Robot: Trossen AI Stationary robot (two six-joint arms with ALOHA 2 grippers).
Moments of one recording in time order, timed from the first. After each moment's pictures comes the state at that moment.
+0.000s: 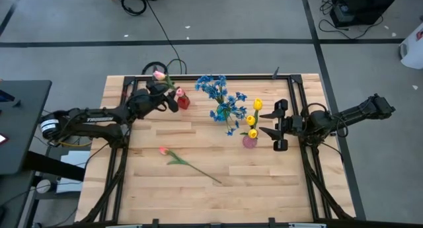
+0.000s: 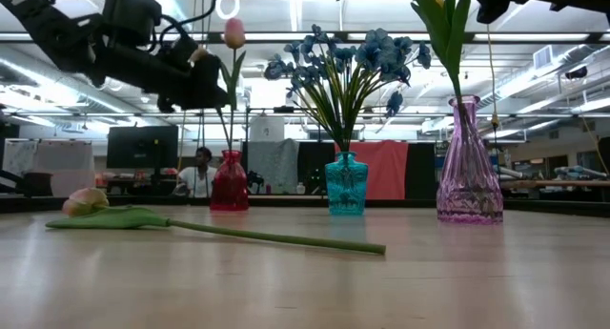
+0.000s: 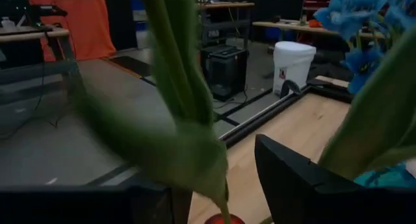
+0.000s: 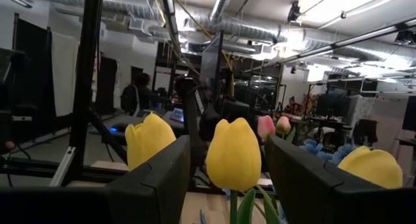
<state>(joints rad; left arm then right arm) 0.46 1.05 0.34 0.64 -0.34 -0.04 0.24 0.65 0.28 0.67 0.29 -0.24</state>
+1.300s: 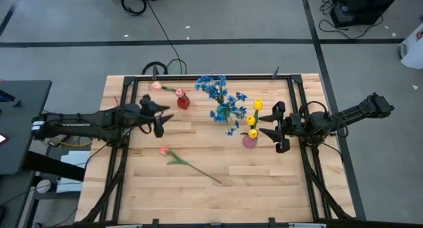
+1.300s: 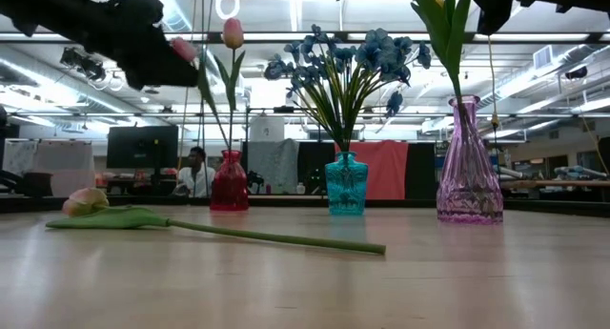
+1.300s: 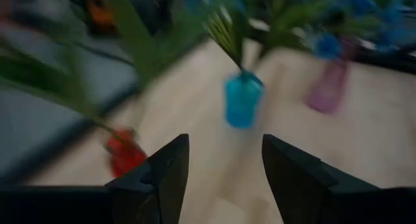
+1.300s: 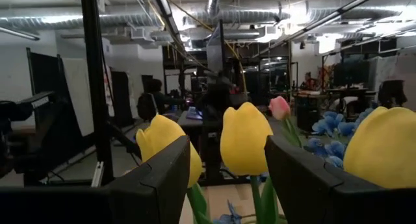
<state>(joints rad) 0.10 0.61 0.43 -0.14 -0.35 -0.15 0.28 0.65 0.28 0.64 0.32 -0.03</state>
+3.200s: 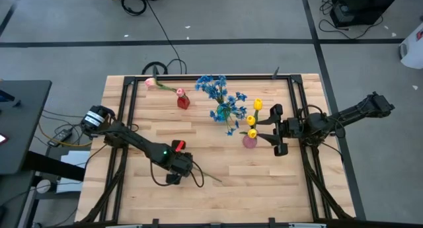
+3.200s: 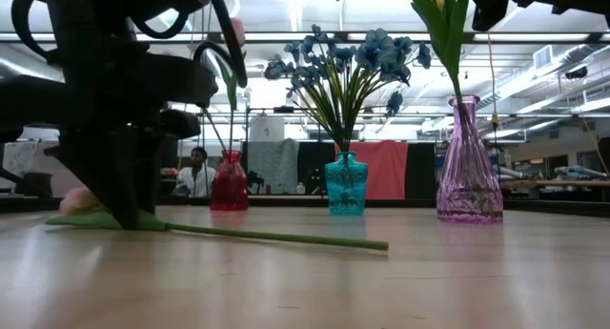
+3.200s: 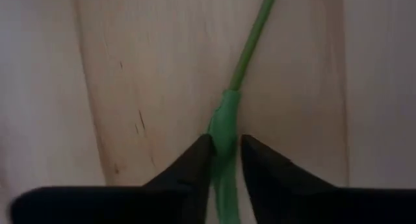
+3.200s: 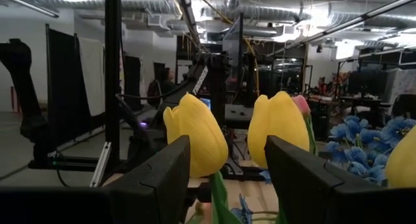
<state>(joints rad) -0.43 1.72 0.96 -0.60 -0.20 -0.29 0.28 0.70 0.28 0.66 0.26 -0.11</state>
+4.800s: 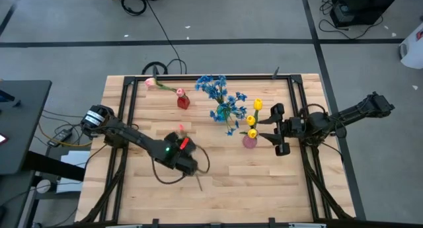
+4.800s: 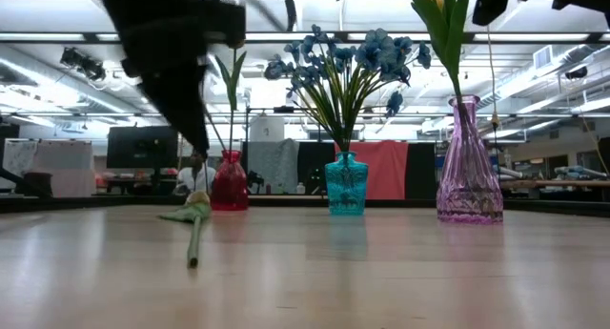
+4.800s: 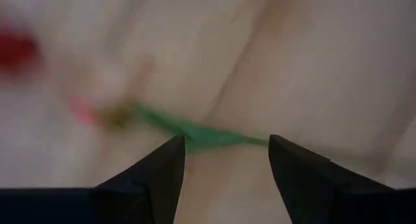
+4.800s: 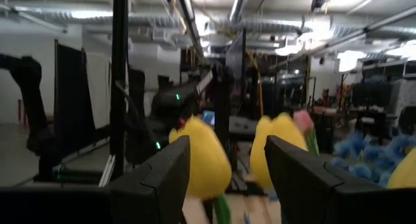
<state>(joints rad) -0.41 1.71 1.19 -0.87 -0.51 -0.80 0.28 0.70 0.28 0.71 0.23 -0.12</state>
